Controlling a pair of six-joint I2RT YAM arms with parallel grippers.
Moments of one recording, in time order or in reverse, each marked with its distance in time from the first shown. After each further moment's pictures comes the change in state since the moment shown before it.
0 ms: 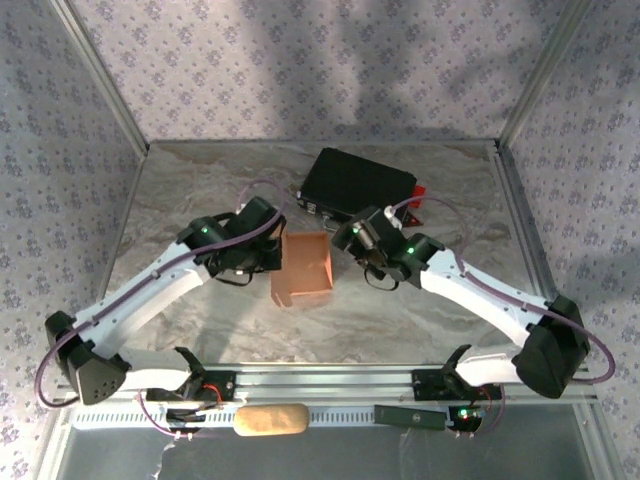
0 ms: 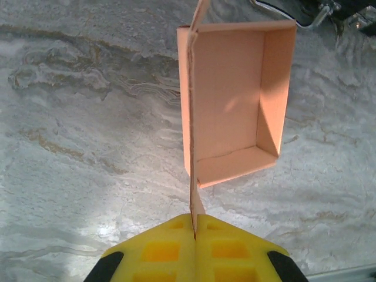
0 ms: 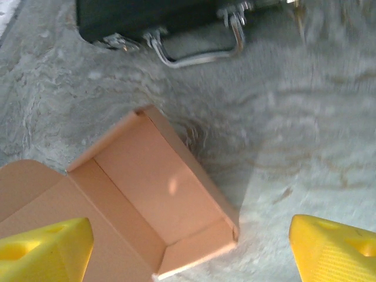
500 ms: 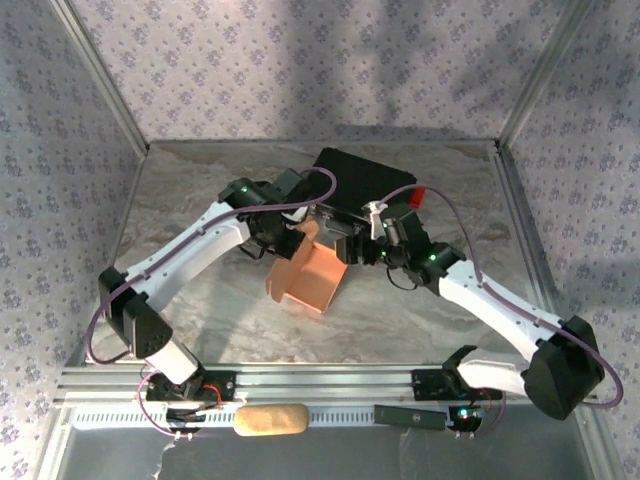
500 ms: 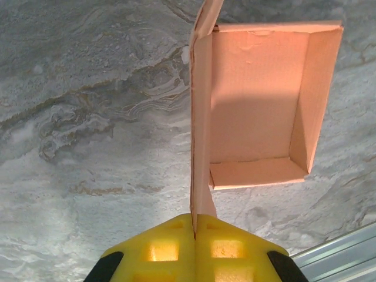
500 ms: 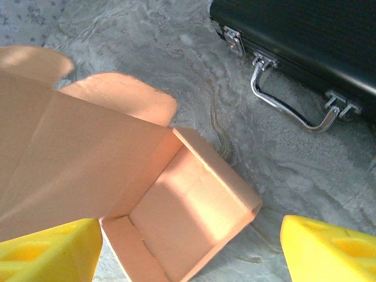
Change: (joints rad) left arm 0.027 0.322 0.327 -0.204 0.044 0.504; right arm -0.146 -0.122 -0.175 0.267 -0.323 -0.780
